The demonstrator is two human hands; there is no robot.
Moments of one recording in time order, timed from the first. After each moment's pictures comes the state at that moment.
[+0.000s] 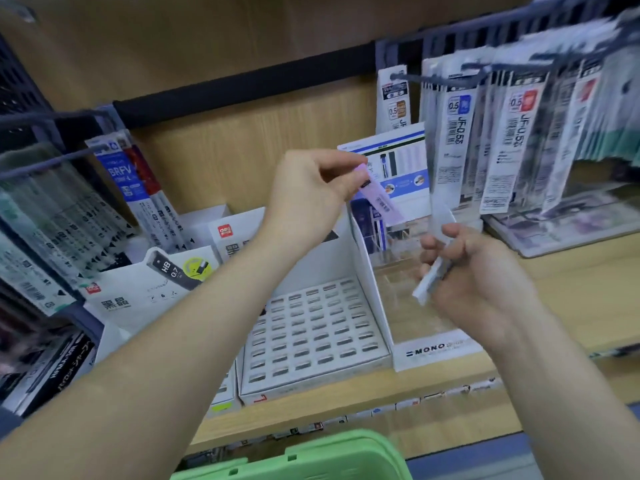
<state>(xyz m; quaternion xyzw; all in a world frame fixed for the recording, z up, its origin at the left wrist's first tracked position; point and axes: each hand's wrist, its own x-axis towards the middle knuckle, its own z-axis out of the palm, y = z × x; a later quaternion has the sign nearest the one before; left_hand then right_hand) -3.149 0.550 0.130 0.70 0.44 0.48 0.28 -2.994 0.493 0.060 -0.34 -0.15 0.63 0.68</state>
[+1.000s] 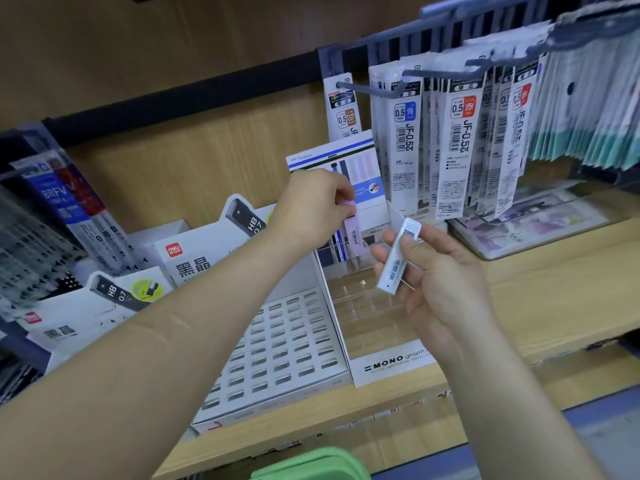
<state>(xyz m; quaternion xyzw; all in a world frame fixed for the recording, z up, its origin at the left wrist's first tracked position) -3.098 0.594 0.112 0.84 0.47 0.26 -0.02 -2.983 0.488 0.052 -0.33 -0.17 0.56 0.74</state>
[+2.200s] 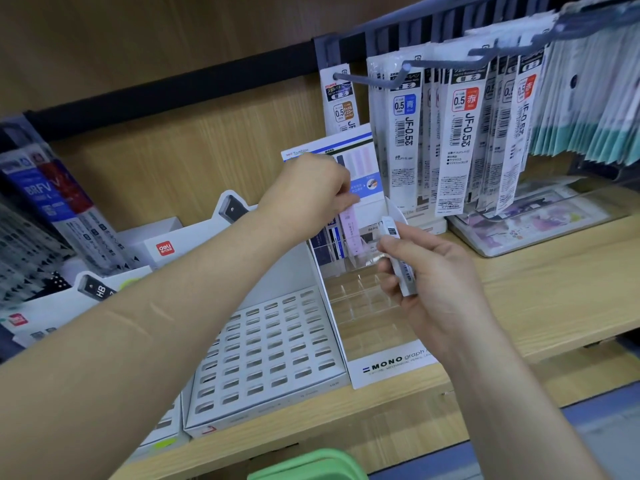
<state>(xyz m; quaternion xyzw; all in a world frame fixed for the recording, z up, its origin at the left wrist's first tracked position) -3.097 0.606 0.124 0.87 0.42 0.15 -0.18 -2.982 0.493 0.050 -0.39 -0.25 0.56 0.69</state>
